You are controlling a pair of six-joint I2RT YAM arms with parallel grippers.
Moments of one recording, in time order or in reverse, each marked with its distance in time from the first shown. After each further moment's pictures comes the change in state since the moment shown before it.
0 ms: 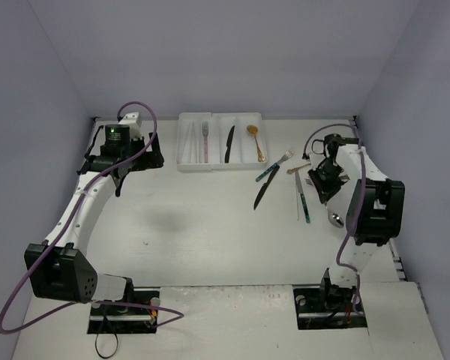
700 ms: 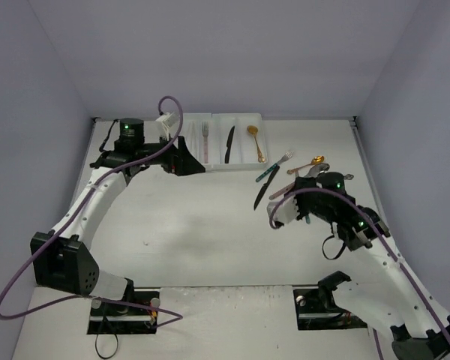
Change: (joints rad) left arm -0.081 0.050 0.037 0.148 0.850 -0.023; right arm 0.507 -0.947 -0.400 0.346 -0.022 -1.074
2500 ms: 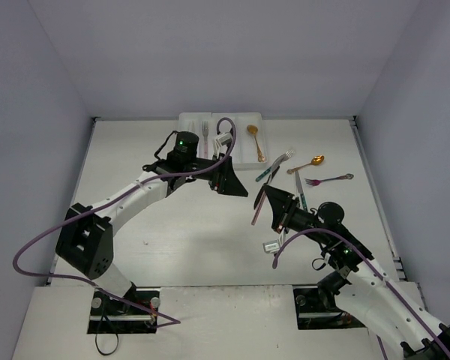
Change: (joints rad) left arm -0.356 0.187 -0.059 0.357 0.090 -0.244; right arm 0.101 -0.257 -0.533 0.766 -0.402 -0.428
